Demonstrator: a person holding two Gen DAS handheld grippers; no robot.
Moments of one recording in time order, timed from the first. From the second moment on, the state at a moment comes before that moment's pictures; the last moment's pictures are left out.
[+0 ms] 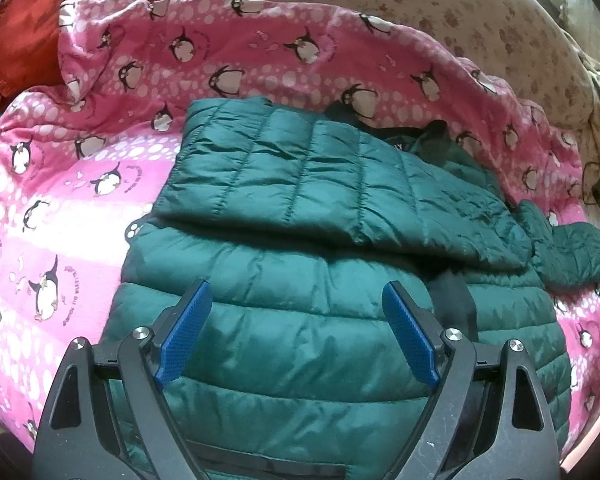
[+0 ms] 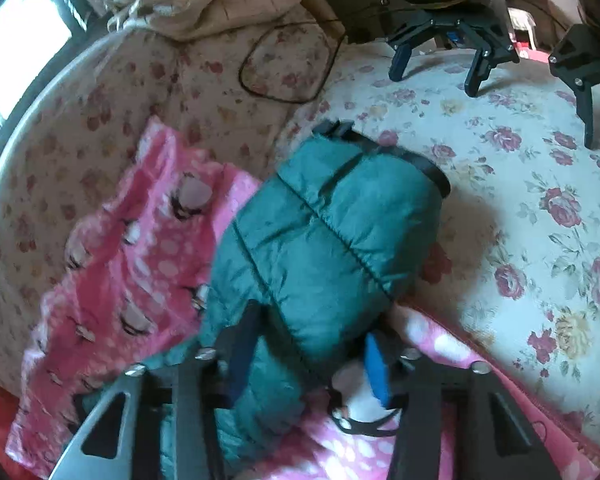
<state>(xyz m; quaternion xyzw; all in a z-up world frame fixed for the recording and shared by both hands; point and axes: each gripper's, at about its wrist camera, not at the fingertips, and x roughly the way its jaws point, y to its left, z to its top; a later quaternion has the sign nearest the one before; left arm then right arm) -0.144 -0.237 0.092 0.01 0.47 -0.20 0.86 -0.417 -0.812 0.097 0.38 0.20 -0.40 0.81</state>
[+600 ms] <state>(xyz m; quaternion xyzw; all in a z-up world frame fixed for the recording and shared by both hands) -0.145 -0.206 0.097 -0.03 0.47 -0.19 0.86 -0.278 -0.575 0.182 0.19 0.28 -0.09 0.94</state>
